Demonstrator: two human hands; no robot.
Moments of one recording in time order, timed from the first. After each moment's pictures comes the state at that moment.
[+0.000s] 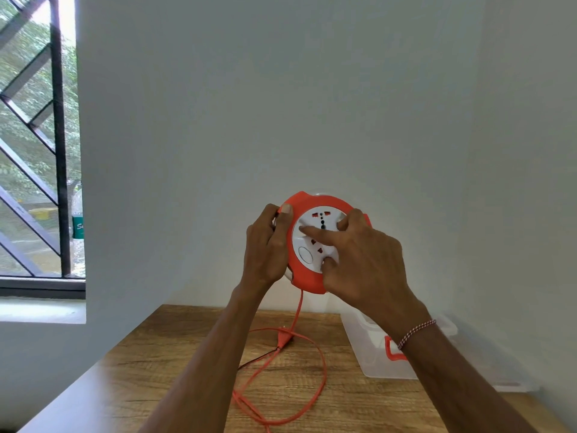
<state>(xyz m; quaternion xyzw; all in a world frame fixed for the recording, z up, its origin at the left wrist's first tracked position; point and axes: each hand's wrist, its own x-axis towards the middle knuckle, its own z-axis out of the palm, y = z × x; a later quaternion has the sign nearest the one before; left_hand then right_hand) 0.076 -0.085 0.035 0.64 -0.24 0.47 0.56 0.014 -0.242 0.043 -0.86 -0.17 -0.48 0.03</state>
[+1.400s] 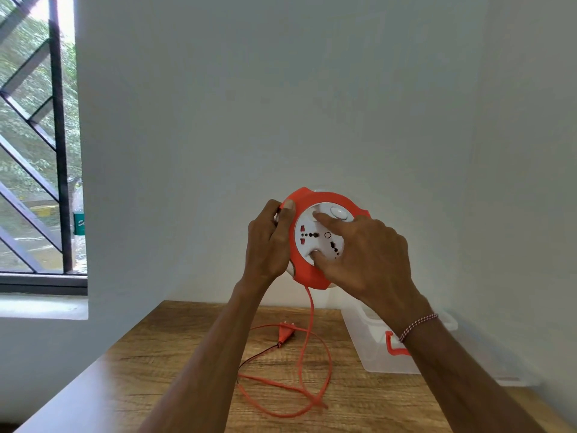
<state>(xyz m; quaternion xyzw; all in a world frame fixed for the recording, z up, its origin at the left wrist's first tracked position) 0.079 -0.086 0.035 0.65 -0.23 0.48 0.55 0.018 -0.245 0.043 -0.84 -0.16 -0.51 0.08</state>
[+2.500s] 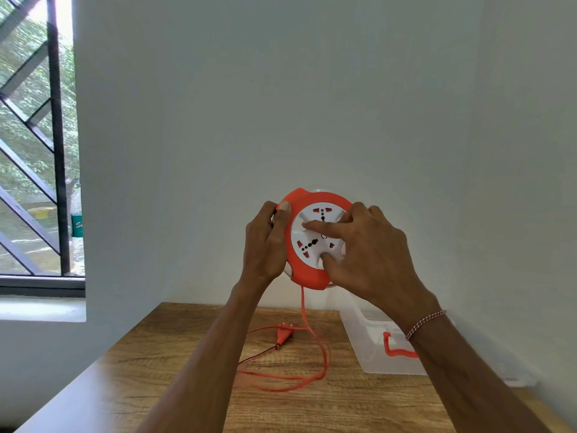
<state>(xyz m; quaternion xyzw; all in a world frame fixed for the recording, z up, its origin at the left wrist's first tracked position) 0.078 -0.085 0.034 0.63 -0.24 0.45 0.58 0.014 -0.253 0.050 -0.85 -0.18 -0.49 0.03</state>
